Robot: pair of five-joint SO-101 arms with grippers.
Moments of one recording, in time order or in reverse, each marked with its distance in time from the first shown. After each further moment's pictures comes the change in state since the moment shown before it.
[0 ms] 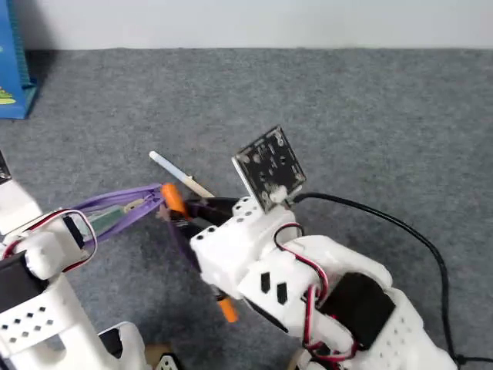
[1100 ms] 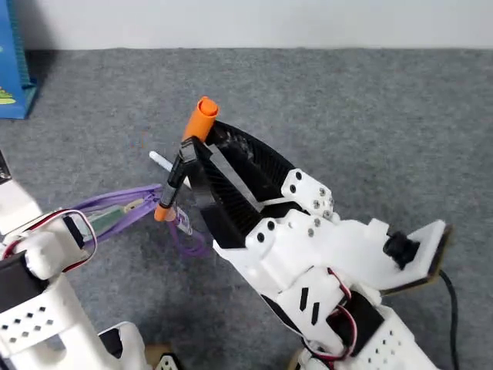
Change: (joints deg) left arm 0.0 0.0 0.0 0.0 0.0; right arm 5.4 -16.4 30.8 -76.7 0.0
